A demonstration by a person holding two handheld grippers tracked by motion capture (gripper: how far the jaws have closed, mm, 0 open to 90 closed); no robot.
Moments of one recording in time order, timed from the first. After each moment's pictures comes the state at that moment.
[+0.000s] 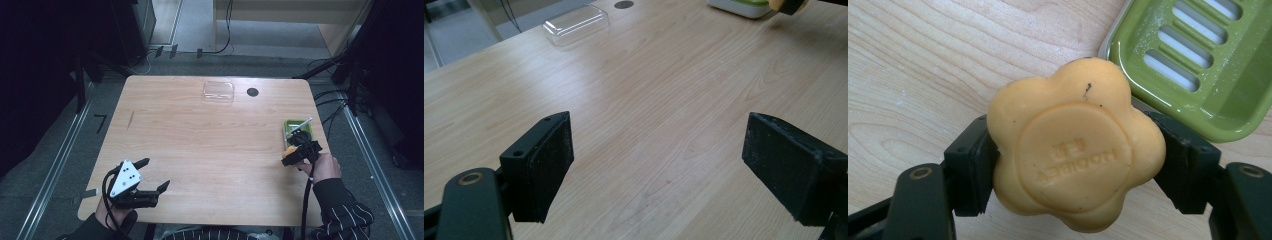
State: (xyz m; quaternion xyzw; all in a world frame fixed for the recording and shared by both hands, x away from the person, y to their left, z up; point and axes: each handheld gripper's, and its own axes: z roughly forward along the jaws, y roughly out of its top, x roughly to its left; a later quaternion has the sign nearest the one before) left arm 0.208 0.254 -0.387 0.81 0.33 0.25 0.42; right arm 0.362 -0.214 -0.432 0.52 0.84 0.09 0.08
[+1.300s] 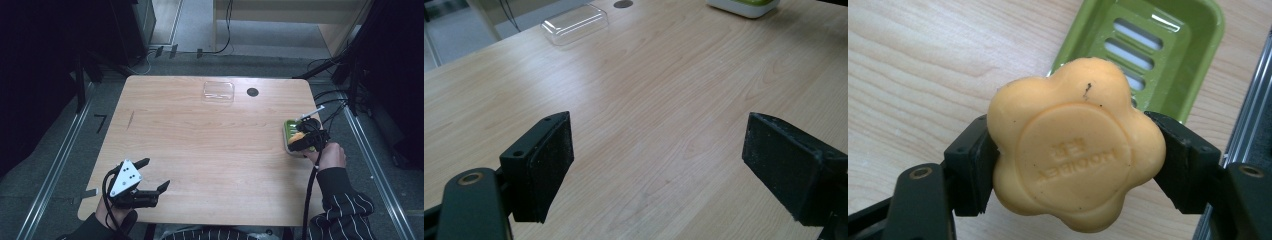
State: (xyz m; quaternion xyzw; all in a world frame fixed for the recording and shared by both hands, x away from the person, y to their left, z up) left arm 0.208 0.254 -0.387 0.81 0.33 0.25 0.42; right arm 0.388 -0.234 -0.415 0.55 0.81 0.13 0.13
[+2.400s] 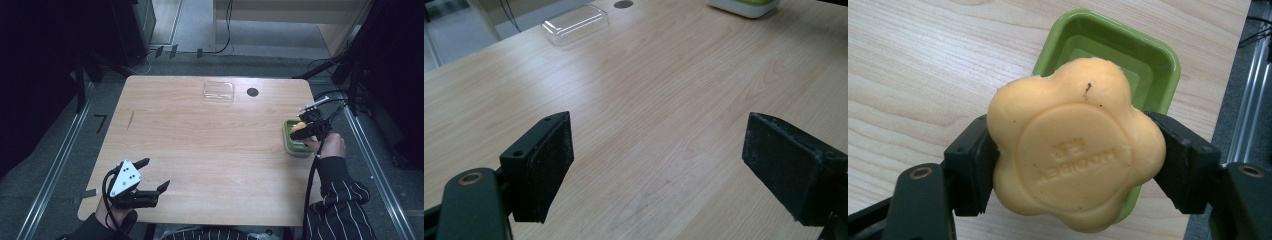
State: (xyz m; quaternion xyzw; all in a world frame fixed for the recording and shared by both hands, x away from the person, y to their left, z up) left arm 0.208 0.255 -0.387 0.81 0.33 0.25 0.42; right arm 0.418 -0.247 -0.414 0.57 0.80 0.15 0.14
